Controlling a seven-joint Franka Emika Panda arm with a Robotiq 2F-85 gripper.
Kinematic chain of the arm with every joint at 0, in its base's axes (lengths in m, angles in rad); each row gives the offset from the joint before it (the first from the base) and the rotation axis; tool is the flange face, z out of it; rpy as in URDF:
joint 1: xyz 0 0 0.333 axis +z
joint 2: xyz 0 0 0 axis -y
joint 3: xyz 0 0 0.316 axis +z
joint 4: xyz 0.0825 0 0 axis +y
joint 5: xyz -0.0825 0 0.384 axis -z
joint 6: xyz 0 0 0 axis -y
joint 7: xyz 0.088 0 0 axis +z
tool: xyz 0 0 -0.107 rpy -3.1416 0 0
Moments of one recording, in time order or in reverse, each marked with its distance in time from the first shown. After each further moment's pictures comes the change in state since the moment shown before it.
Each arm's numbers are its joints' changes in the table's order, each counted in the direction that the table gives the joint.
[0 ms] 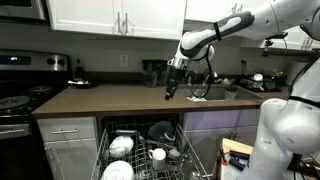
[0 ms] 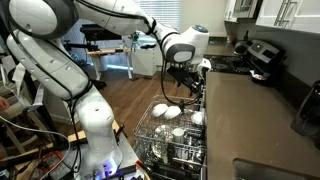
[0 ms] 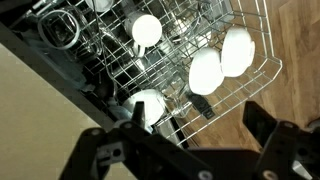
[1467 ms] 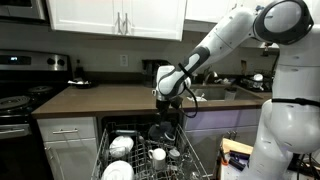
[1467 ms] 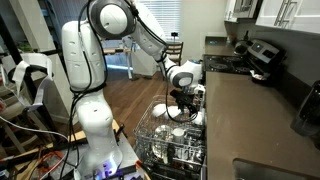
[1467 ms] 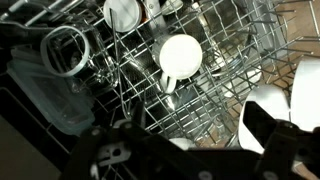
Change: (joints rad) arm -0.045 -0.448 0.168 -0.037 0.122 0.291 -0.132
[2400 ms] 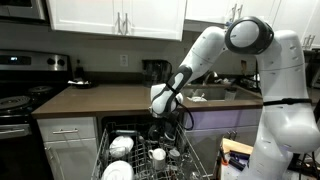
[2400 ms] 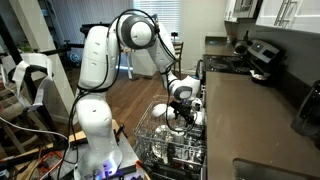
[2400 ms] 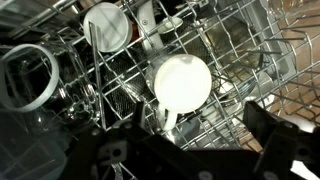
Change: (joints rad) arm -0.032 -0.259 0.065 -0.076 0.000 0.069 -0.023
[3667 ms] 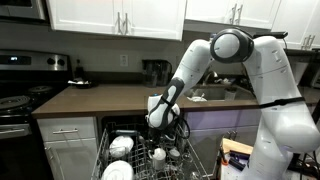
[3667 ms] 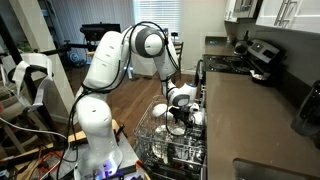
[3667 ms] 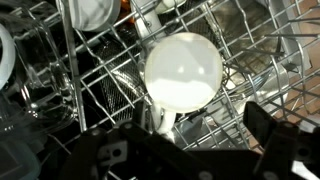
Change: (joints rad) arm -0.011 -0.167 0.048 -0.050 0.000 0.173 -0.015
